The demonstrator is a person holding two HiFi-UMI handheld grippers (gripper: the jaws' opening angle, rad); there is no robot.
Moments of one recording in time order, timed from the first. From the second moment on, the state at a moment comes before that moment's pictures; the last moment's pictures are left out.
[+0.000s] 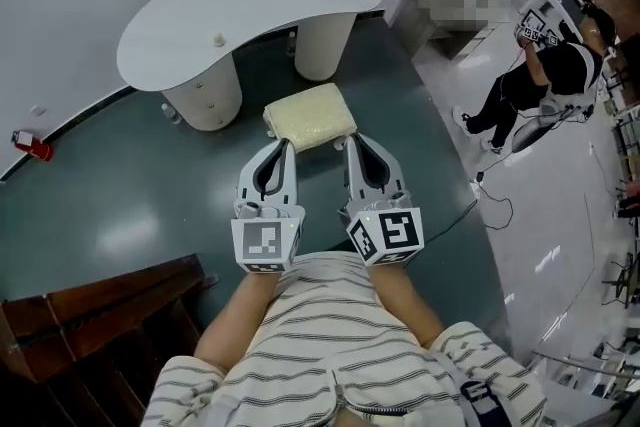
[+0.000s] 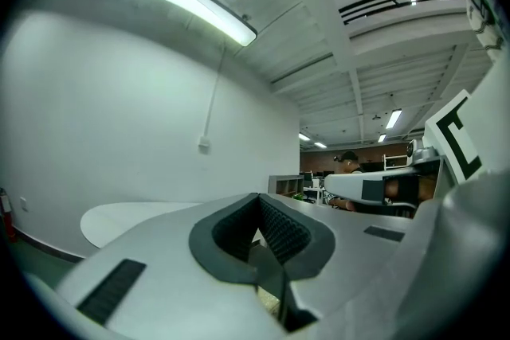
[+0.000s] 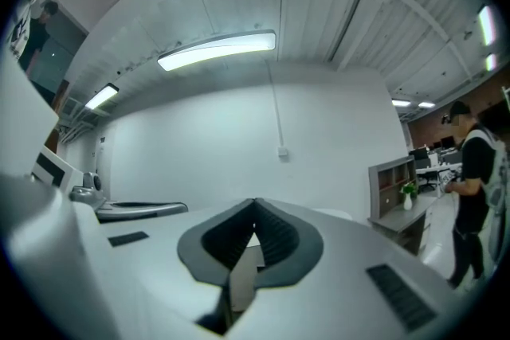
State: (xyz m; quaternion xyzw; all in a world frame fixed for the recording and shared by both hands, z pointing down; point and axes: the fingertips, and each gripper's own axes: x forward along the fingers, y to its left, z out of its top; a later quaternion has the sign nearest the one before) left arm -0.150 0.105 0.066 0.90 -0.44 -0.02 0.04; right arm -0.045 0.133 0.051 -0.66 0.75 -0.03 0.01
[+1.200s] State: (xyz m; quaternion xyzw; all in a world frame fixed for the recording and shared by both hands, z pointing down) left arm -0.038 0.019 0.127 0.83 -0.56 0.03 0.08; right arm 0.062 0.015 0.113 -0.54 0.83 -0.09 -0.03
